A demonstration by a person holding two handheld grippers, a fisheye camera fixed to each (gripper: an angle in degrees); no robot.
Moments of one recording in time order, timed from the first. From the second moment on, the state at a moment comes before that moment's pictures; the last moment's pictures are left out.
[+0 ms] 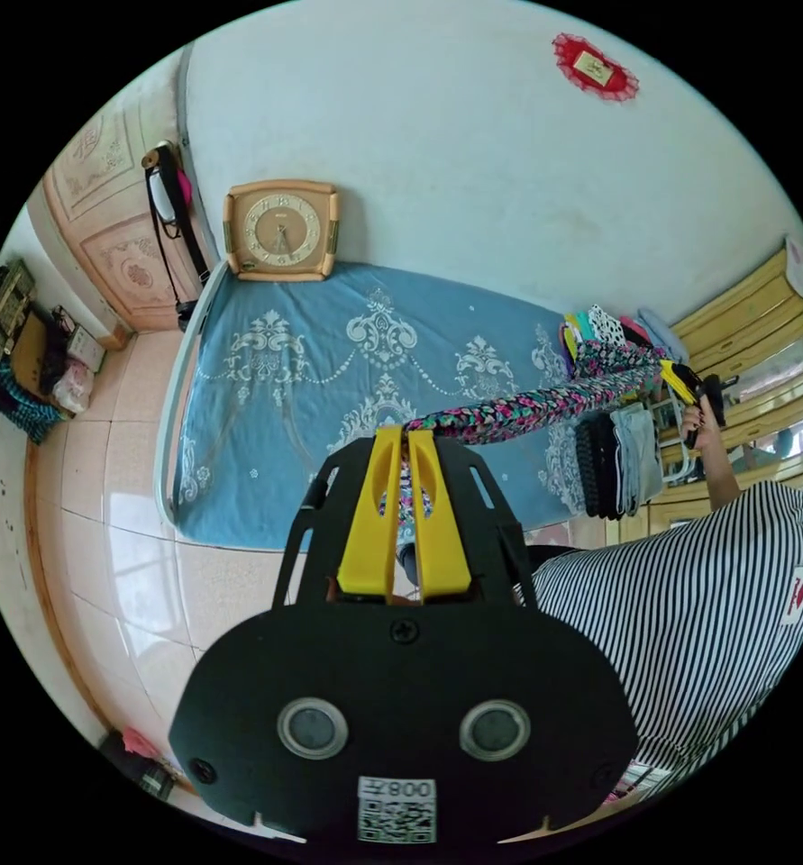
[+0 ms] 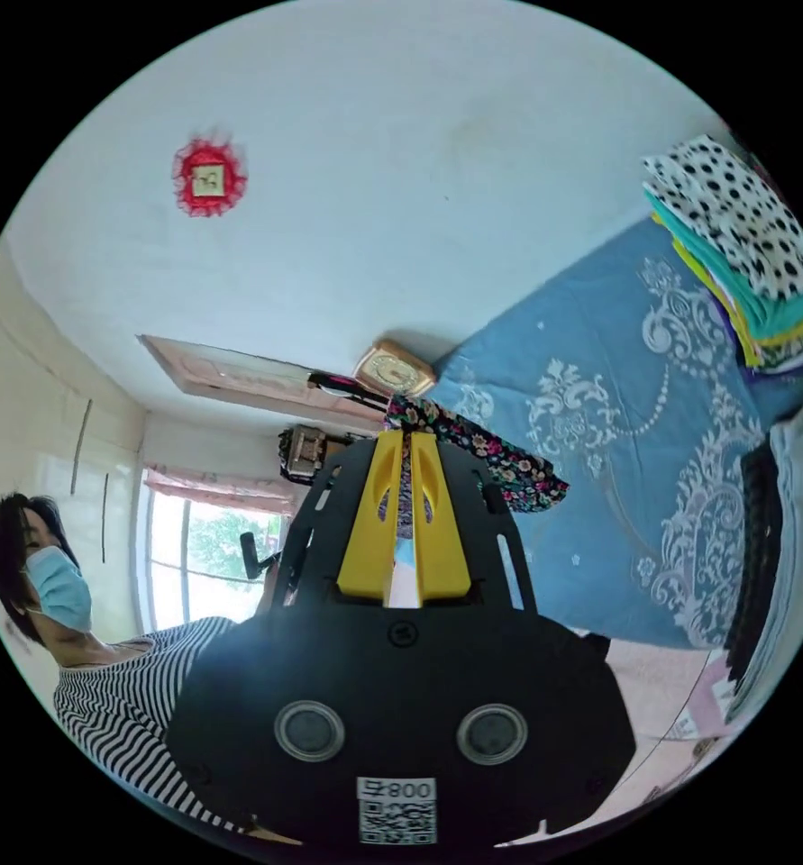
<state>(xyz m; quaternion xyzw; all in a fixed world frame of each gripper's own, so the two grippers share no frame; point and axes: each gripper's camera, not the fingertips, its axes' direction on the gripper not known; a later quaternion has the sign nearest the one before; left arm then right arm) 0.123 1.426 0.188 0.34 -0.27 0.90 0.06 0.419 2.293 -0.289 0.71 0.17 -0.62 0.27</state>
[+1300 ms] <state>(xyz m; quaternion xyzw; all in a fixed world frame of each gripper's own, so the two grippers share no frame) 0.549 0.802 0.019 0.12 -0.06 0.79 0.60 -0.089 1.409 0.052 0.41 0.82 -0.35 0.18</state>
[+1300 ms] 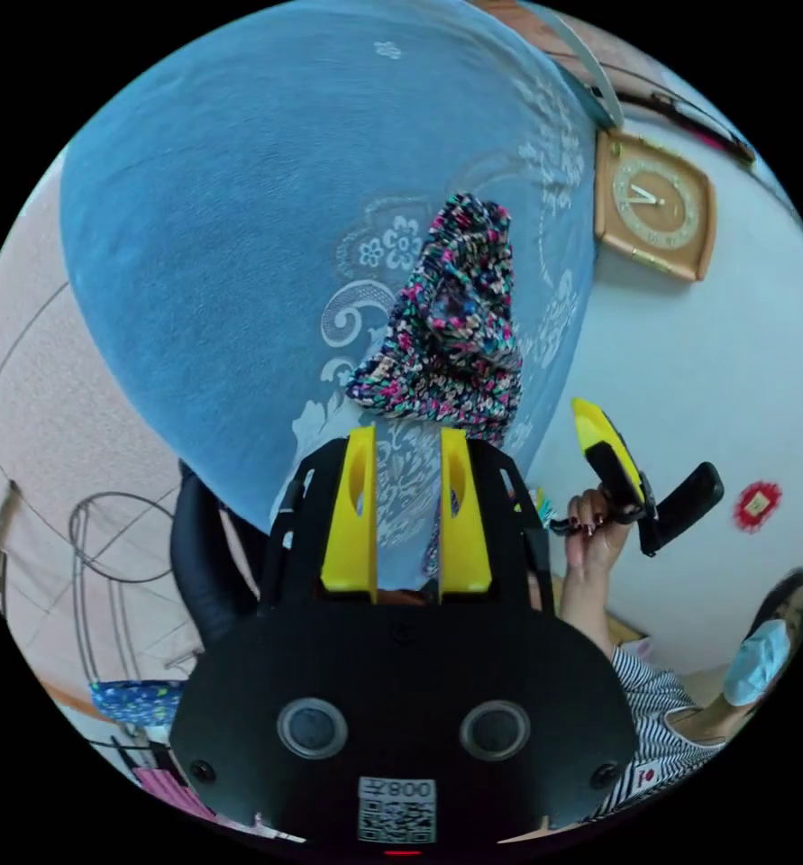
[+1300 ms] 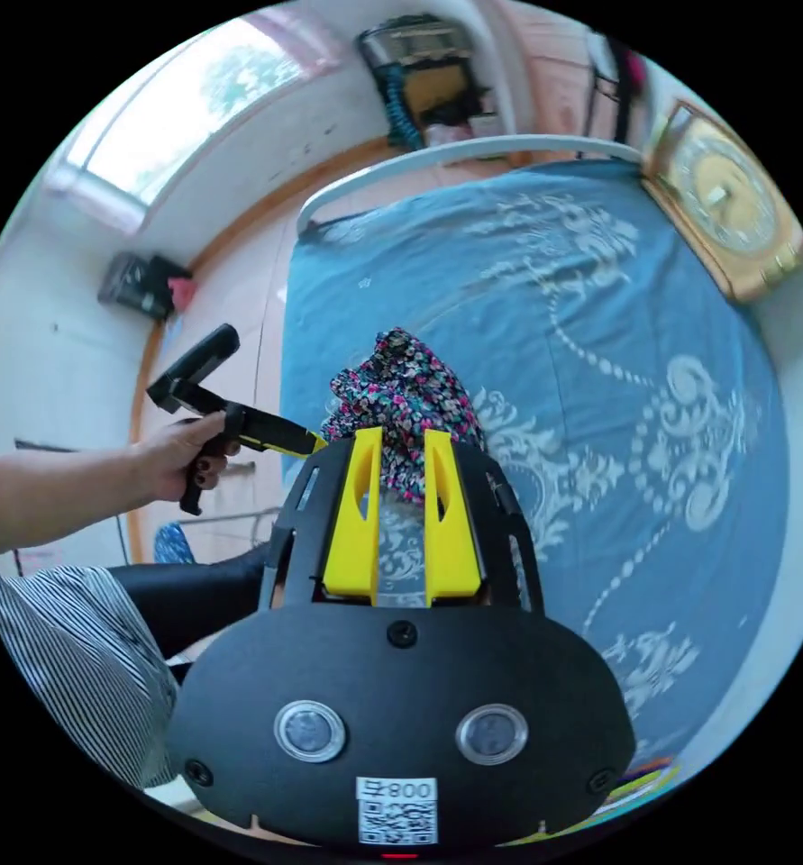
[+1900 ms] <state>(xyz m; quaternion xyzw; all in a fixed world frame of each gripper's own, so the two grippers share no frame) 0.529 0.676 -0.068 0.09 0.00 0.83 0.55 -0.095 1.297 0.183 0.41 0.84 -0.30 0.16</state>
